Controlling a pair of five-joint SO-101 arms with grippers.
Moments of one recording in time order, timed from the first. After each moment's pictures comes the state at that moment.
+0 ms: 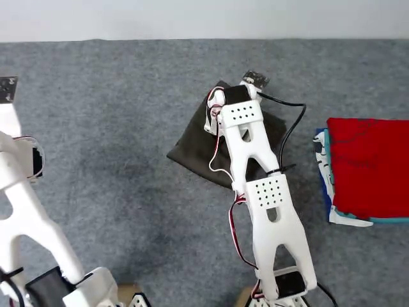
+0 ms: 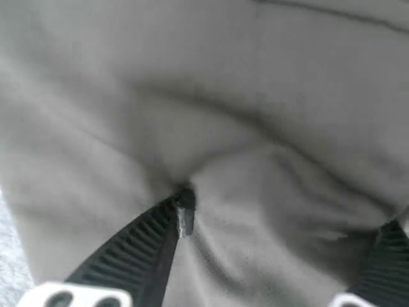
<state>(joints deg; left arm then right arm) -36.1 -15.0 2.2 99.3 -15.9 -17.8 73.8 -79.6 100.5 -45.6</state>
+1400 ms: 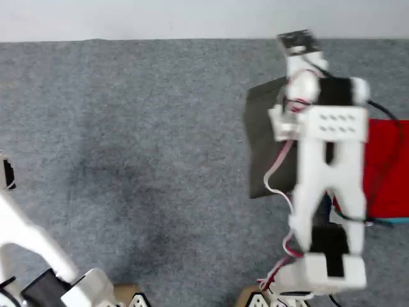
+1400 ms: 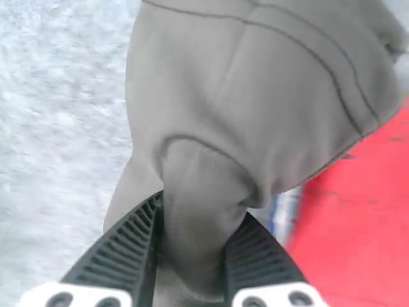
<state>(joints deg) -46.7 -15.0 0.7 99.3 -20.0 1.4 -2.7 -21.6 100.8 16.0</state>
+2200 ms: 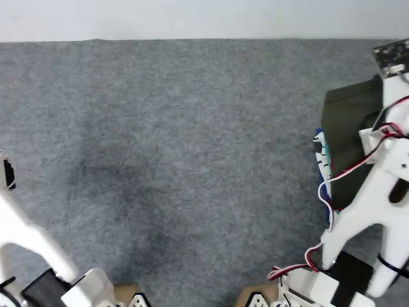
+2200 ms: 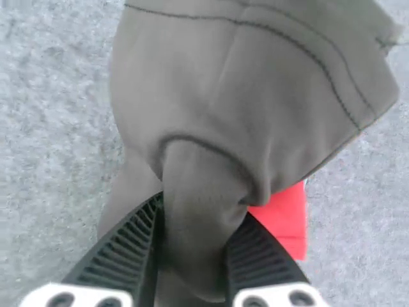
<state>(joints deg) -46.7 -15.0 0.7 99.3 -20.0 26.7 -9.8 -20.3 96.9 39.1</state>
